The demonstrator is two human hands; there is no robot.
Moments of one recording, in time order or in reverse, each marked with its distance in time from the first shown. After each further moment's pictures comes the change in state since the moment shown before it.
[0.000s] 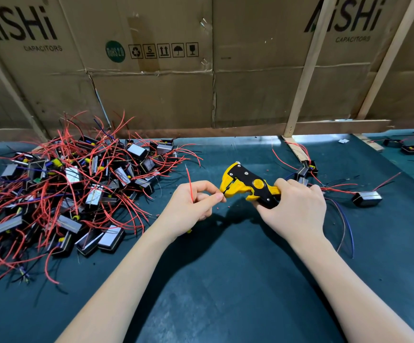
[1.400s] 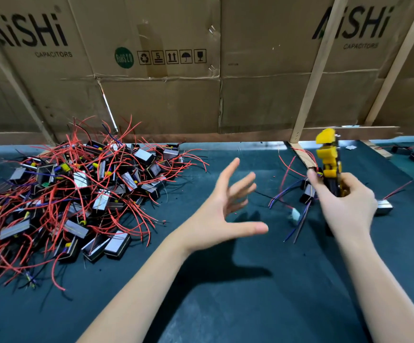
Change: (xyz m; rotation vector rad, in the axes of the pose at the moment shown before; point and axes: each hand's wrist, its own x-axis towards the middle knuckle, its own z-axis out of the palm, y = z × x) left_hand -0.003 0.015 0.023 -0.092 -0.267 0.168; right_hand 0.020 0.038 -0.028 0.647 0.112 0.604
